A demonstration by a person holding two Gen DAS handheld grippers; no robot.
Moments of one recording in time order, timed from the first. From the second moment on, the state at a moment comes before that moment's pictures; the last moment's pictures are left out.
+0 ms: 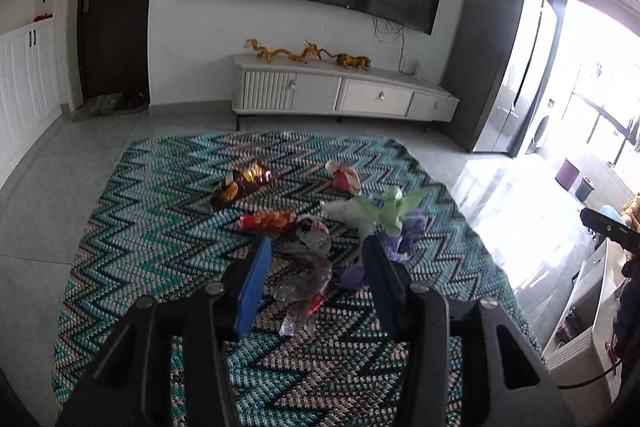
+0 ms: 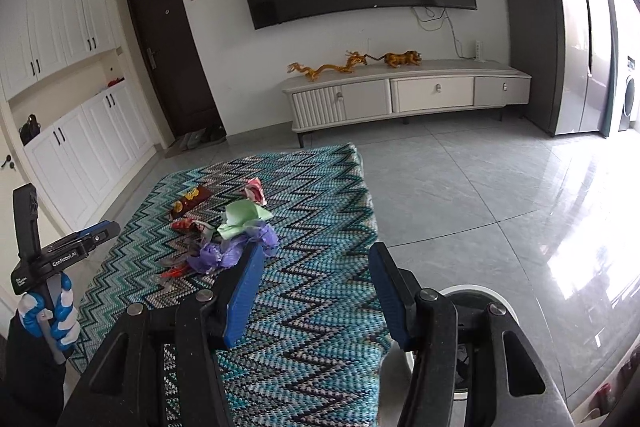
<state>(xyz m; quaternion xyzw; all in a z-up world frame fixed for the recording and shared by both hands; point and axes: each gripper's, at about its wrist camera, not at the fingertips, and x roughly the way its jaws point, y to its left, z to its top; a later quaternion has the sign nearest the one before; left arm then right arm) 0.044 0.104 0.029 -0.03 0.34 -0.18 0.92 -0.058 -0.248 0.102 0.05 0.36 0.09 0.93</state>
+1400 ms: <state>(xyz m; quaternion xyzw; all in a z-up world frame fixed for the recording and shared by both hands) 0.080 0.107 -0.064 -0.05 0.42 -0.16 0.89 0.062 -0.075 -0.038 -0.03 0.48 0.27 0.84</state>
